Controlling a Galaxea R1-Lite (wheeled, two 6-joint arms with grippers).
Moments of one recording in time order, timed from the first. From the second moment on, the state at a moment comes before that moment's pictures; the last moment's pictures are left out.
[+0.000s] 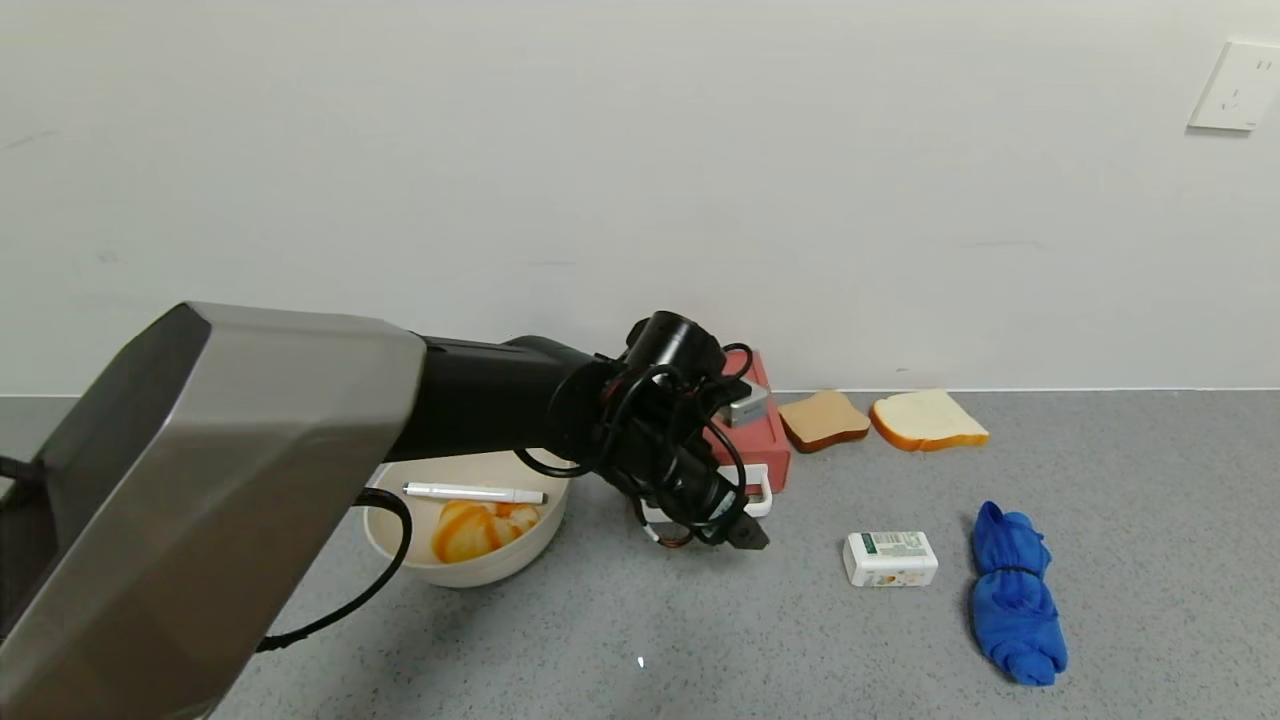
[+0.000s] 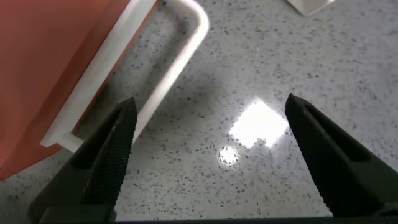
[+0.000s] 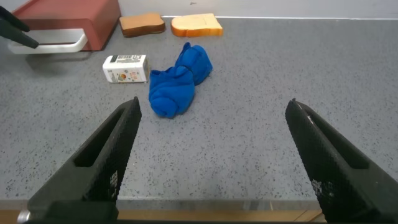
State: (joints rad) left arm -0.65 2.26 -1.78 0.42 -0.14 0.17; right arm 0.00 0.00 -0.01 0.03 -0.01 0.03
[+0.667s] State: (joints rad) left arm -0.65 2.34 -1.84 0.43 -0.01 0.03; right arm 0.00 0.00 -0.01 0.03 -0.01 0.03
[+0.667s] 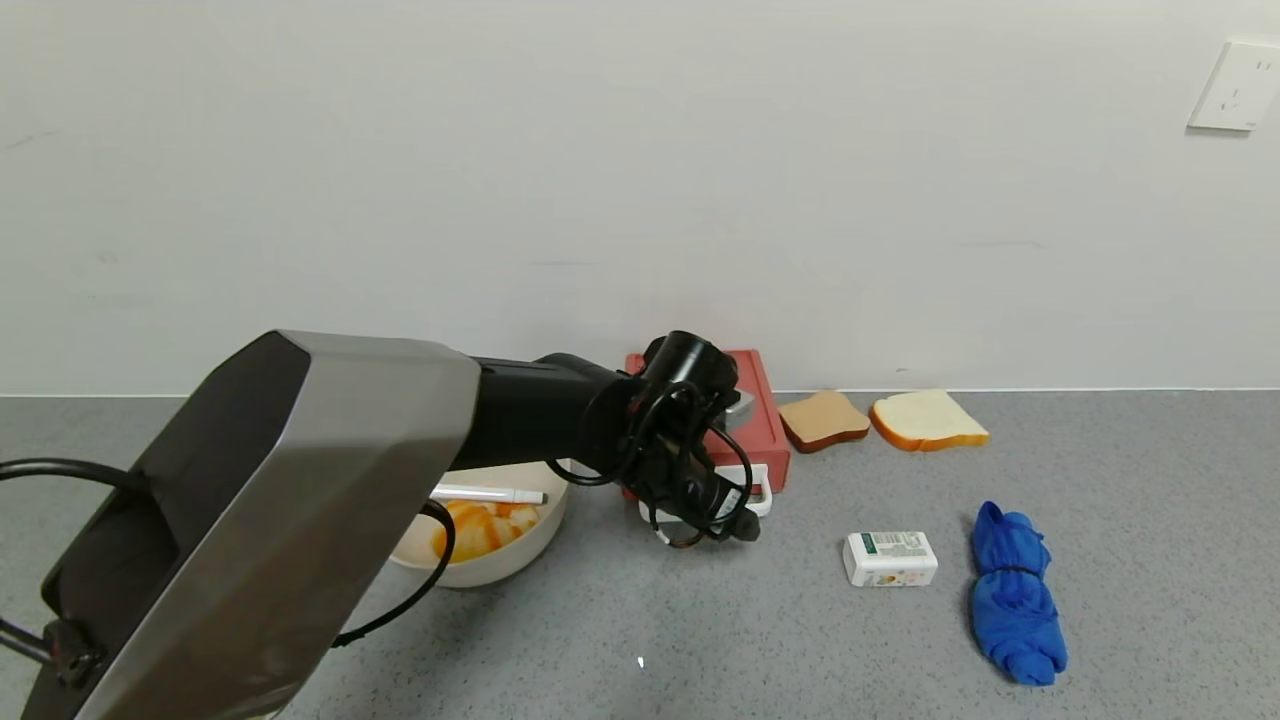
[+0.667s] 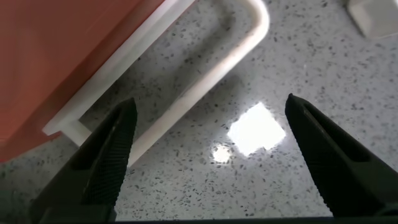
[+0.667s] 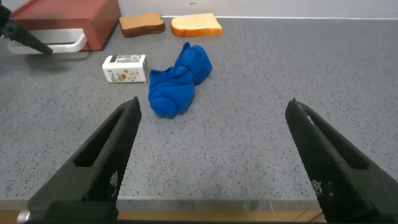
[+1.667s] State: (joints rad) left arm -0.69 2.38 -1.85 0.49 0.14 -0.08; right arm 0.00 0.00 -0.01 0.03 -0.01 0.03
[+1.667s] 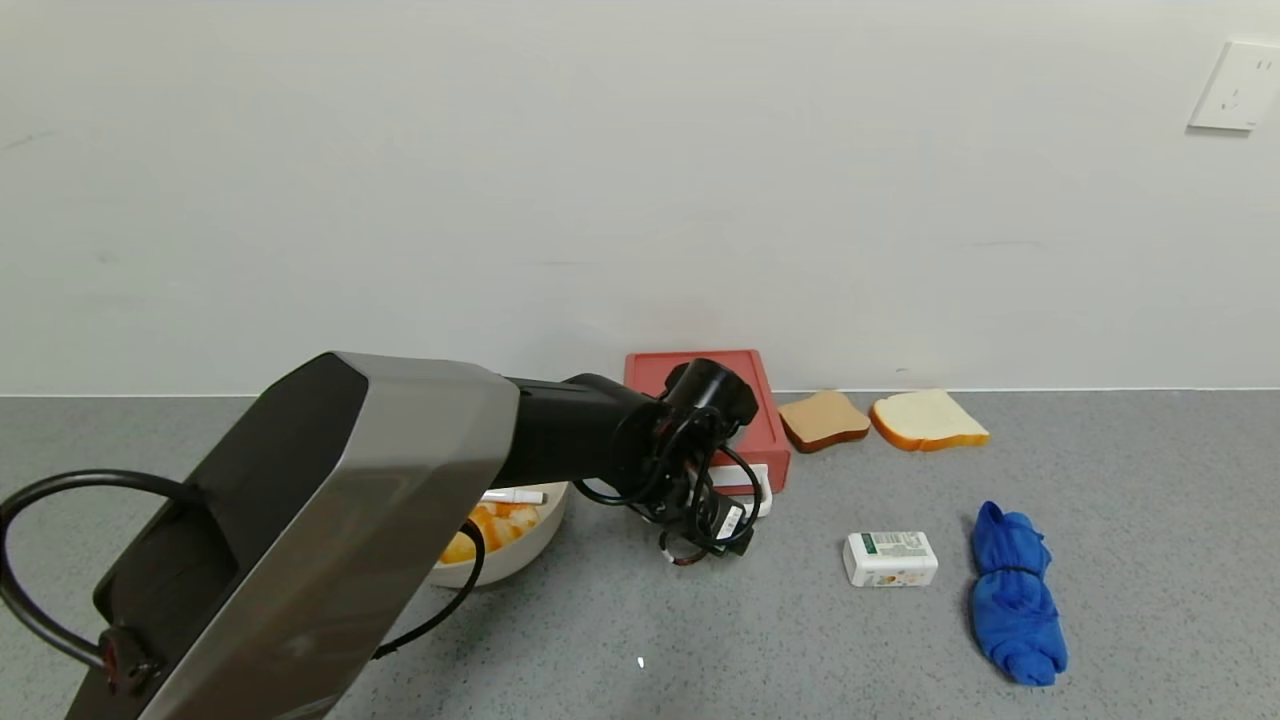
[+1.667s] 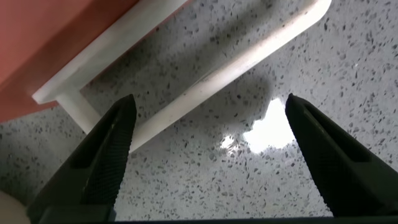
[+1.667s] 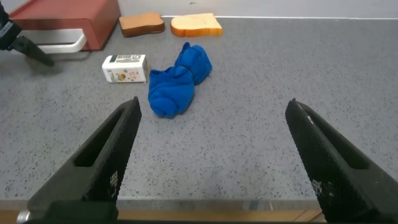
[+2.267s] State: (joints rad) left arm -0.73 2.35 -1.84 0.62 0.14 -0.19; right arm 0.00 0.00 -0.01 0.03 -0.01 0.03
